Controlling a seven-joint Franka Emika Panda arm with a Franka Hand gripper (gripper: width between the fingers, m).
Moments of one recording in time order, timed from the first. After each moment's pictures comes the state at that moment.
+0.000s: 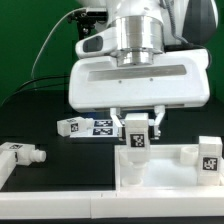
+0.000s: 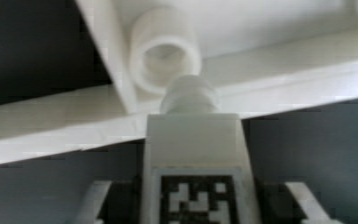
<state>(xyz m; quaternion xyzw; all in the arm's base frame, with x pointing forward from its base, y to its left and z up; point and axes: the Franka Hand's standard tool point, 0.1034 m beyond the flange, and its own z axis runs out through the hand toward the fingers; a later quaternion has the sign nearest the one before) 0.627 0.008 0.094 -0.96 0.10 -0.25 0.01</state>
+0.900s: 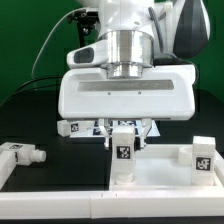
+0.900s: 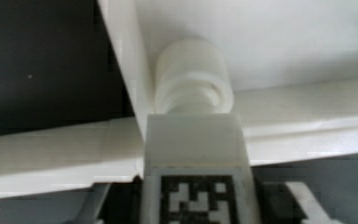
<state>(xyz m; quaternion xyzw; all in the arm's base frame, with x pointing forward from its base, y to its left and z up) 0.618 -0.011 0.070 -0.97 0.09 -0.24 -0.01</state>
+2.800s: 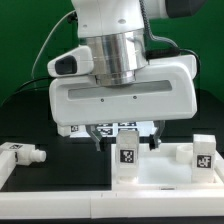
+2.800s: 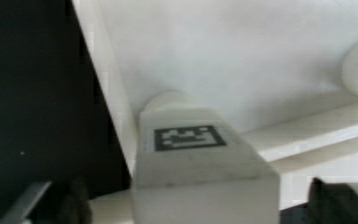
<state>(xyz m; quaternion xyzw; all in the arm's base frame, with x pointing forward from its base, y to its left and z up) 0.628 -0.010 0.077 -0.99 0.13 0.00 0.06</state>
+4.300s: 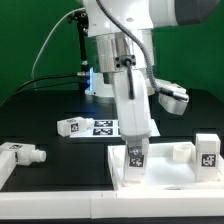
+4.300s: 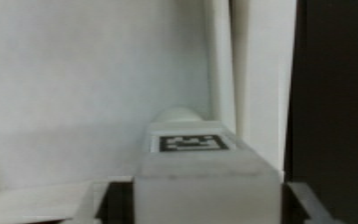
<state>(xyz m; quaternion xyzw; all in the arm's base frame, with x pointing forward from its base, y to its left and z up) 0.633 0.000 0.075 -0.72 0.69 -0.01 0.08</state>
